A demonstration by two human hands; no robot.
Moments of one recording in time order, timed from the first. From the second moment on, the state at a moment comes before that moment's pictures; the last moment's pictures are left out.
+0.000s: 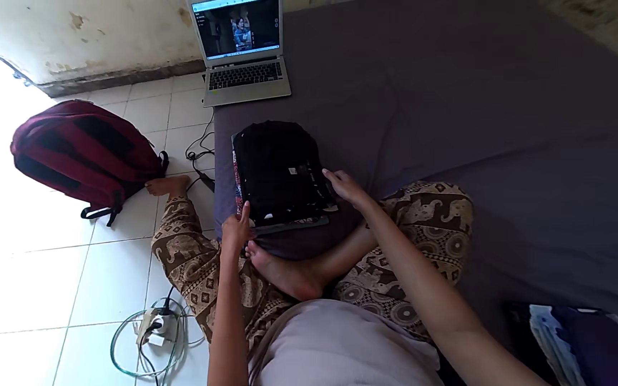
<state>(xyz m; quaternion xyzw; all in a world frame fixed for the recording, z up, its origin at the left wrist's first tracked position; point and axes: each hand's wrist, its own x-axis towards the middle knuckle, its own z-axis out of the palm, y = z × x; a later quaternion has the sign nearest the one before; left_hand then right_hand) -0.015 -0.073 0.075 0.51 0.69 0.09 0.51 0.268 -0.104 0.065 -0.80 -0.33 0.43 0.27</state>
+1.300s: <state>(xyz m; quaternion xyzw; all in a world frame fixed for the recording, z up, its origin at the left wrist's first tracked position) 0.025 -0.021 0.067 0.40 0.54 0.27 0.69 0.260 -0.076 0.065 -0.76 -0.32 0.49 0.27</state>
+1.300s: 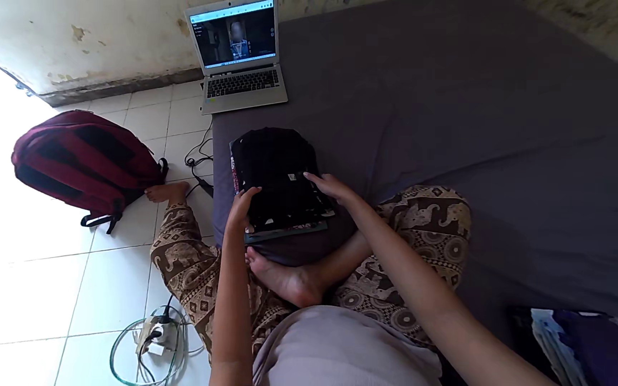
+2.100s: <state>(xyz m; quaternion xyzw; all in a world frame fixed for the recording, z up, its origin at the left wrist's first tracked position) 0.087 -0.021 0.113 0.46 0.38 0.27 0.76 0.360 -0.091 0.102 -0.65 -0.34 0.54 0.42</state>
